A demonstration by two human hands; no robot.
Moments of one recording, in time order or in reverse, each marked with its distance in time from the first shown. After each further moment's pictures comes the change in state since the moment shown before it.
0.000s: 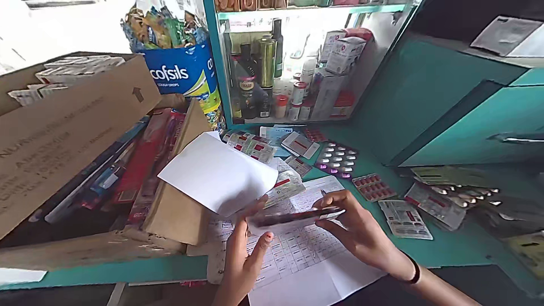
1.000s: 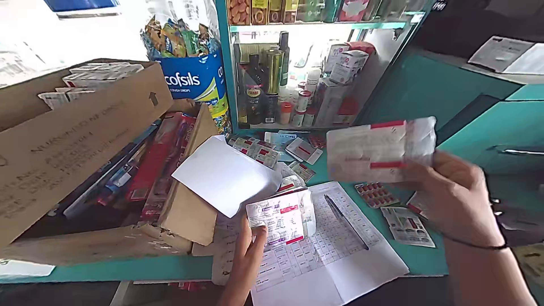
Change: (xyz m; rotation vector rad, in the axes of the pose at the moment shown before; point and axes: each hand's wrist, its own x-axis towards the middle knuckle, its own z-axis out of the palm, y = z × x) left_hand -0.006 0.014 0.010 -0.046 0.175 -0.513; right_hand 0.022 -0.021 -0.098 -0.130 0.595 0.394
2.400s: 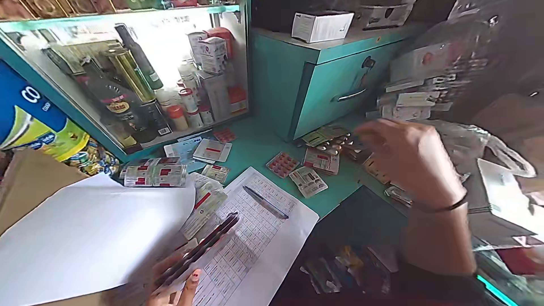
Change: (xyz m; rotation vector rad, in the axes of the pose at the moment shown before) left_hand 0.001 -0.012 -0.017 0.021 -0.235 0.278; right_hand -0.059 -0.040 -0.105 -1.128 0.087 -0.042
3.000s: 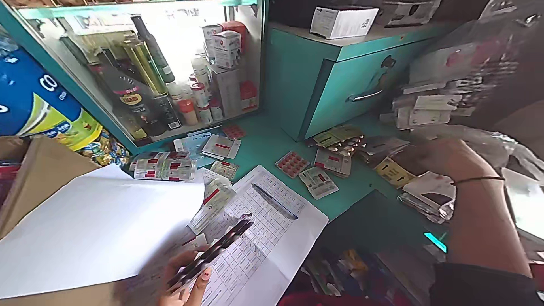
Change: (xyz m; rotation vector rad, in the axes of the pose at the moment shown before) left_hand 0.002 -0.002 -0.003 -0.036 -0.088 0.009; right_hand 0.013 0.159 0.027 -0.198 -0.401 0.455
